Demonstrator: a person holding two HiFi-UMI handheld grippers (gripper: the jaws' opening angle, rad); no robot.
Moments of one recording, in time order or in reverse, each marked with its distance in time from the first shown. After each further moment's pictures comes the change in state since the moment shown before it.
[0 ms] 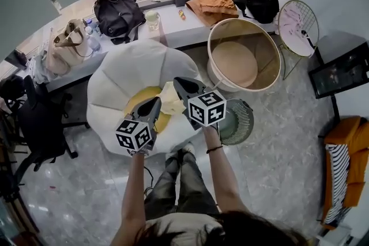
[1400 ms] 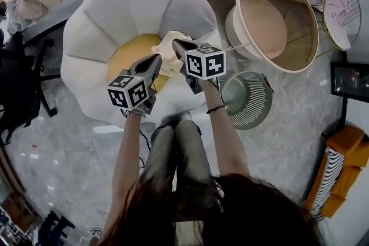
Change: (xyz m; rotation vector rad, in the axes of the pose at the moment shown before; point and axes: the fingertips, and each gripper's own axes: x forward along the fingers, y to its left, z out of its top) left arm 0.120 0.136 -0.196 -0.212 0.088 0.105; right arm 0.142 -0.124 -0.256 0.142 0.331 0.060
